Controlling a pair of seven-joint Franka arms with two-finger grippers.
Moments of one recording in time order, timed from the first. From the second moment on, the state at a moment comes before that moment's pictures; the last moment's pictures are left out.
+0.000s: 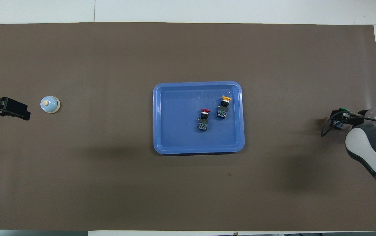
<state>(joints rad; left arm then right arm) -0.08 0.00 0.07 -1.66 -0.01 1.51 0.10 -0.37 0.19 0.04 -2.27 -0.01 2.55 0.08</state>
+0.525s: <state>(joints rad) -0.08 0.00 0.07 -1.66 -0.01 1.51 0.10 -0.24 0.16 0.06 -2.09 -0.01 2.23 0.07</state>
